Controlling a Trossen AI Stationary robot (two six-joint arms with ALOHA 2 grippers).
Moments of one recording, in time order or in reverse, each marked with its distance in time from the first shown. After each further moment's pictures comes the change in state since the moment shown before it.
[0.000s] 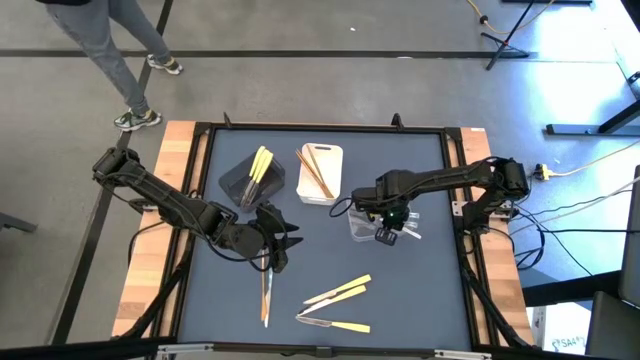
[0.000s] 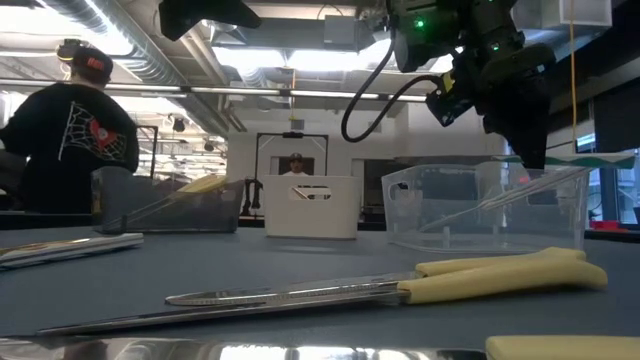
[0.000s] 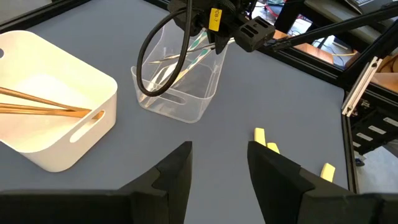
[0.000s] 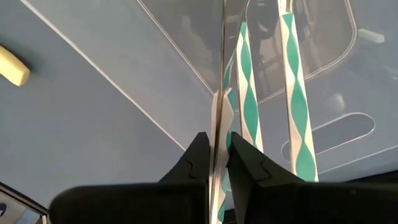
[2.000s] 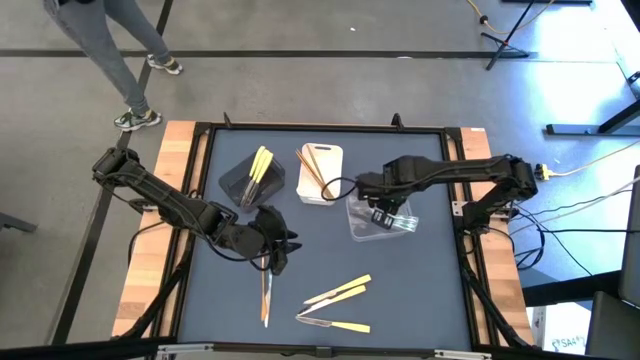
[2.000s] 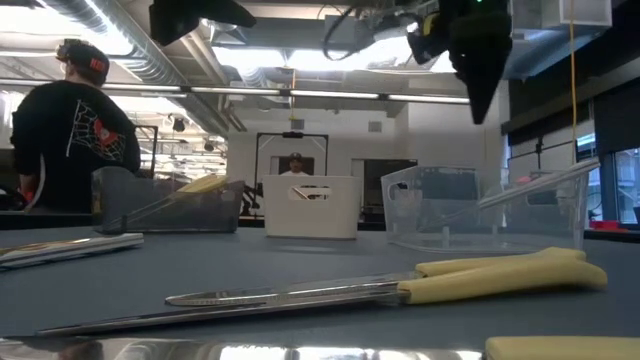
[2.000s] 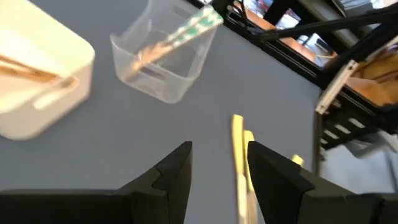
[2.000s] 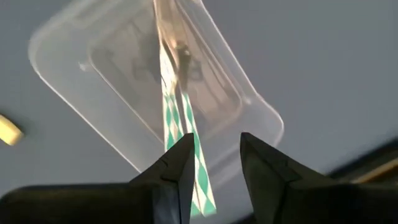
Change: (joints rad) left arm 0.000 -0.001 0.000 -0.010 0.095 -0.146; right arm 0.002 -0.064 0.223 -0.099 0.316 0.000
